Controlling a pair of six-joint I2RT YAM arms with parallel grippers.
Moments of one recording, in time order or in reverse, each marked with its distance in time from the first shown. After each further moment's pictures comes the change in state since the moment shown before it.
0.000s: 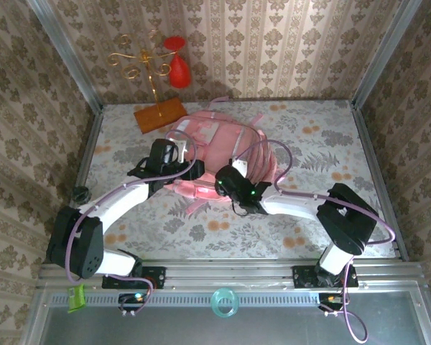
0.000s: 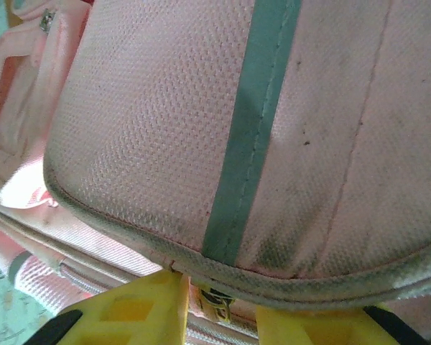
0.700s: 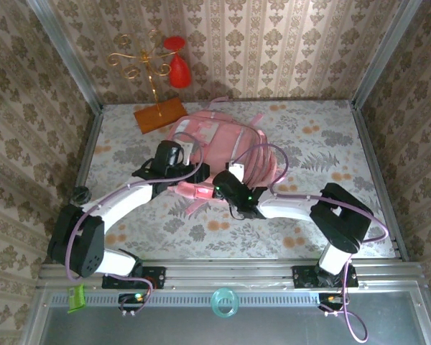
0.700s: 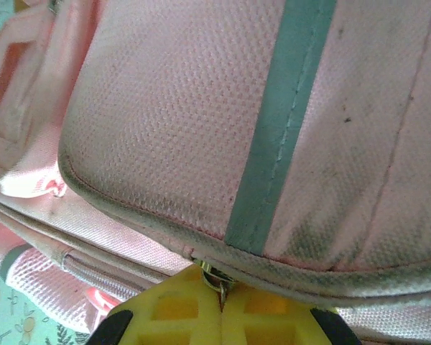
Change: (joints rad) left arm -0.059 0.016 0.000 0.019 -0.003 0.035; right arm 0.025 0.015 -0.069 0.144 0.025 -0.034
